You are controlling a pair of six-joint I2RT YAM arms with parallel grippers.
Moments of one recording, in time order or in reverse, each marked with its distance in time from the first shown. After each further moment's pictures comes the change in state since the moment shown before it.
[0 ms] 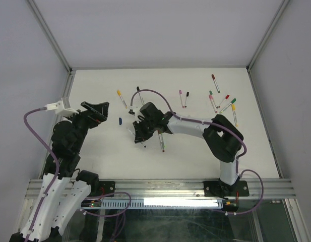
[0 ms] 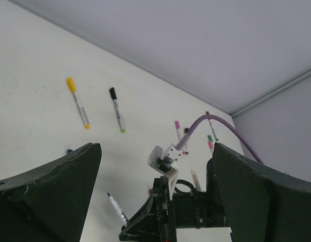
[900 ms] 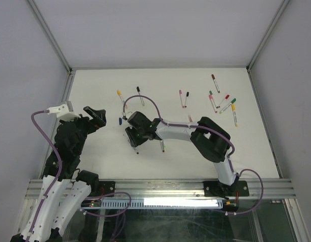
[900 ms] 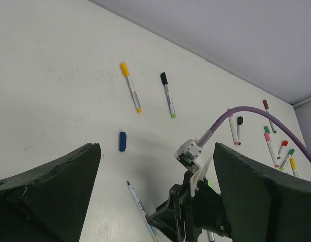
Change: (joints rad) left arm 0.000 -0.045 -0.007 -0.182 -0.143 0.141; right arm 0.134 0.153 0.135 -0.069 0.377 0.124
